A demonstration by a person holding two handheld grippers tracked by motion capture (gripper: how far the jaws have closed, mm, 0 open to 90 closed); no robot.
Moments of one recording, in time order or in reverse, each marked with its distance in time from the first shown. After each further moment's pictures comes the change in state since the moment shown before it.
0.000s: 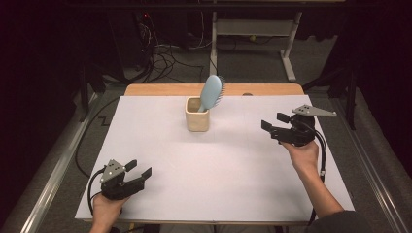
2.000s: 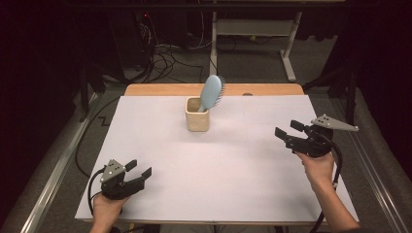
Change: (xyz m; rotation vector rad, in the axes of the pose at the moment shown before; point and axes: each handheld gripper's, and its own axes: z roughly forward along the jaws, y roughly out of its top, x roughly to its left) left arm 0.000 0.000 0.001 0.001 0.001 -0.007; right arm -0.013 -0.023 -0.037 -0.064 -0.011 0.033
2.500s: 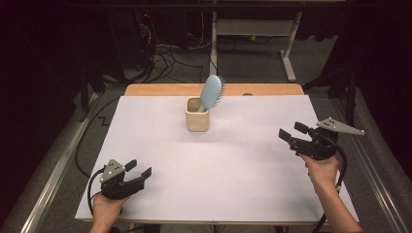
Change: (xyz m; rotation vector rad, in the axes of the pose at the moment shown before) left arm 0.000 0.000 0.000 -0.002 0.000 -0.001; right arm -0.005 -0.006 -0.010 -0.019 -0.008 0.022
